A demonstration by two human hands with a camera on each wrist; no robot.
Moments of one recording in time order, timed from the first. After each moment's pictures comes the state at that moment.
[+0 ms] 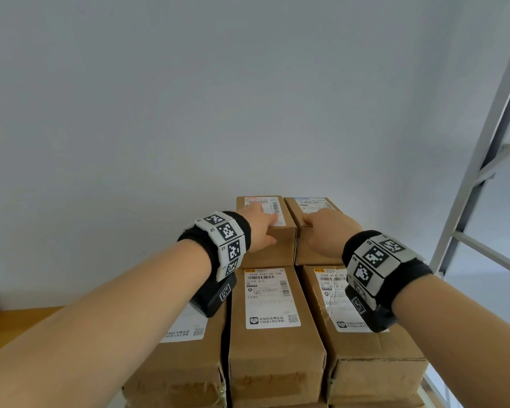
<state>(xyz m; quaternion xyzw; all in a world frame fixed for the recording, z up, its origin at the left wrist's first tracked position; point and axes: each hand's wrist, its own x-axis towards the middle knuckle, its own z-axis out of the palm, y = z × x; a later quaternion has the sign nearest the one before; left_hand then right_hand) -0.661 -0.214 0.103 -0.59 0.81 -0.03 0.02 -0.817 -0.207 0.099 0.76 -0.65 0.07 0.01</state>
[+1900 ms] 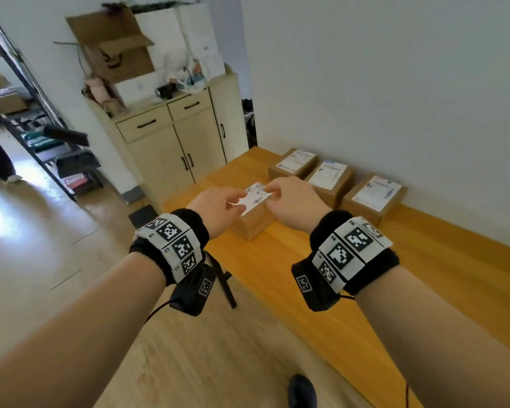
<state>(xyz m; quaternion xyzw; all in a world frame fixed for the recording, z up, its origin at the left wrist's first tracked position) 0.151 0.142 -0.029 -0.90 0.39 0.11 -0.17 0.052 0.009 -0.027 0.91 -0.18 0.06 -0.36</state>
